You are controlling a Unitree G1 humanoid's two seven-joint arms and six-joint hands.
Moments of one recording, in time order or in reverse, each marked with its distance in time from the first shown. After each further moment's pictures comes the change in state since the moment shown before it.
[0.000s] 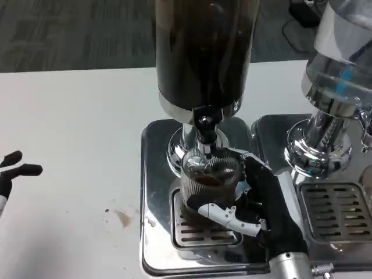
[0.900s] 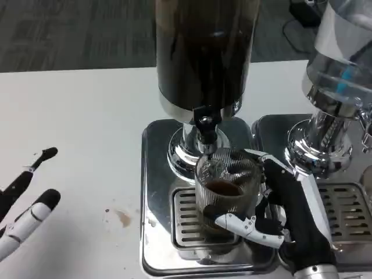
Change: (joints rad) left arm -0.044 0.194 -0.048 0.034 0.222 -0.053 -0.053; right arm 0.163 -0.071 -0.019 -0.266 -0.031 0.029 0.055
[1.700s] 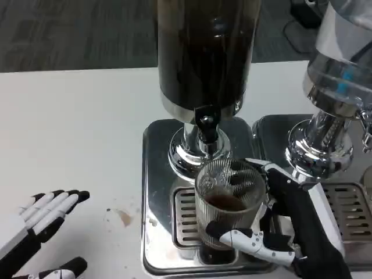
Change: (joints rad) left arm 0.056 0.200 -0.040 0.096 0.504 -0.326 0.303; right arm 0.143 -0.033 -0.004 -0.202 0.023 0.038 0.108
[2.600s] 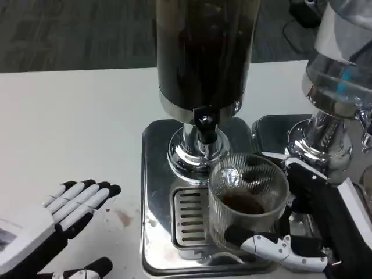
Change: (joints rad) left arm 0.009 0.016 -0.068 -0.155 0.046 0.032 0.072; right arm 0.135 -0.074 -0.064 -0.283 0.110 0.060 0.150
